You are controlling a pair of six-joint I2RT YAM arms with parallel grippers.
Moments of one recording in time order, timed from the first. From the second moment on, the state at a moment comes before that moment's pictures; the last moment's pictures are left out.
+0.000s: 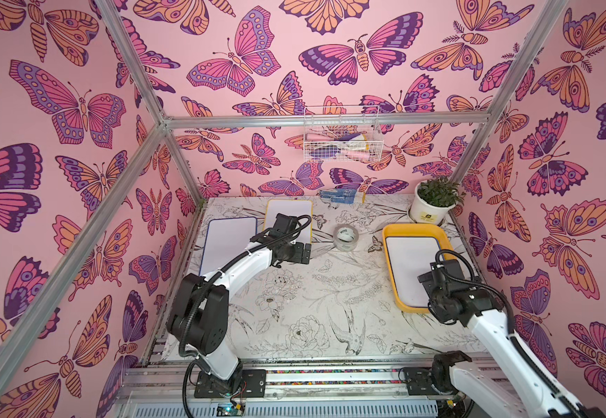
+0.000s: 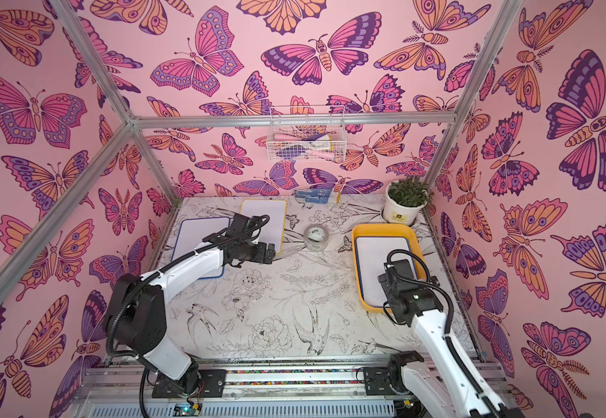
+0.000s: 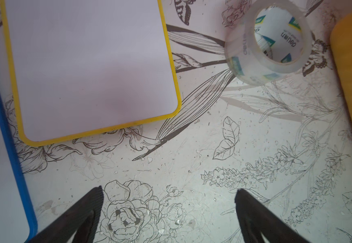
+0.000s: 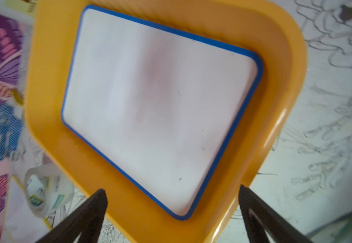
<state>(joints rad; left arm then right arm) -0.44 1.68 1.21 -0.53 0.04 -0.24 0.18 0.80 0.63 -0.80 0.28 1.30</state>
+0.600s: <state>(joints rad) -0.33 1.94 1.44 -0.56 0.13 -0.34 0.48 0.86 0.65 -0.41 0.33 0.69</state>
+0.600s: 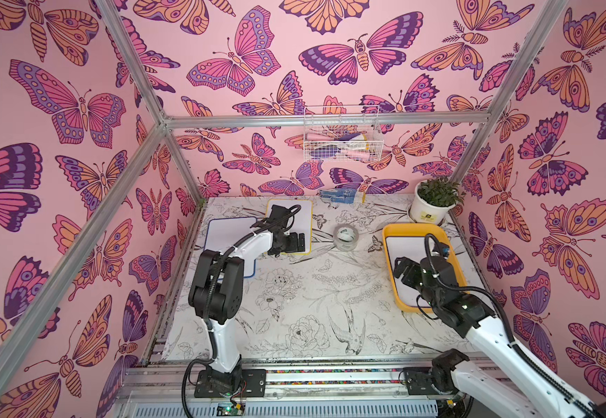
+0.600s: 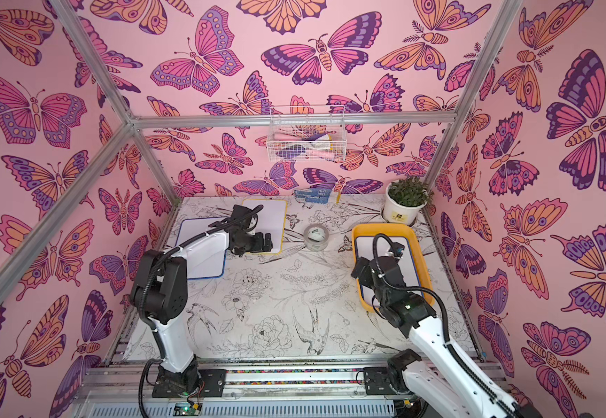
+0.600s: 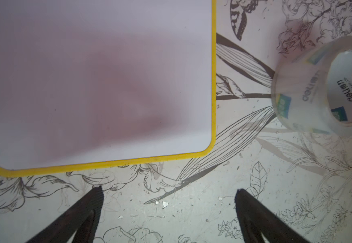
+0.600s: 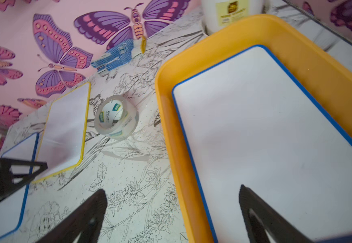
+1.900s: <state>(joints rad) -0.25 2.08 1.52 -0.65 0.24 -0.33 0.67 1.16 0.85 -0.39 0.32 0.58</state>
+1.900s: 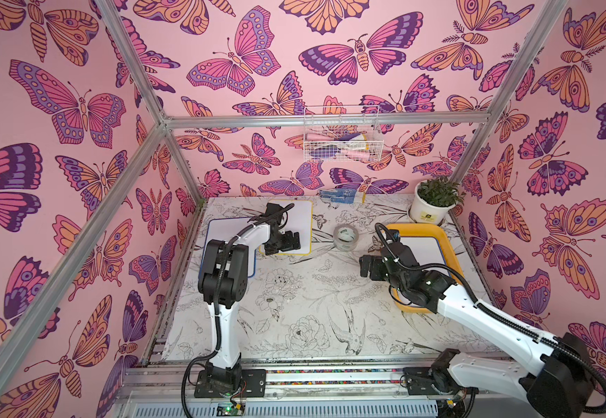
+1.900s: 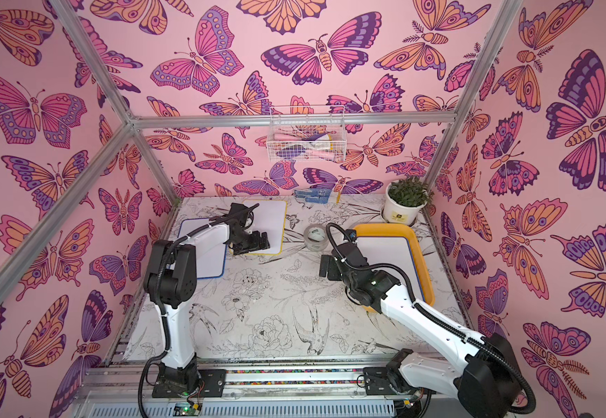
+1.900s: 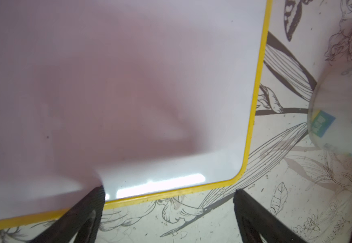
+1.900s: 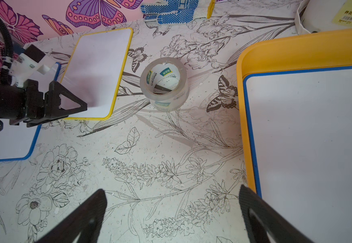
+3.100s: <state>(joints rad) -0.73 1.50 0.88 -0.68 0.21 -0.67 0.67 1.20 0.84 -0.39 0.25 0.63</state>
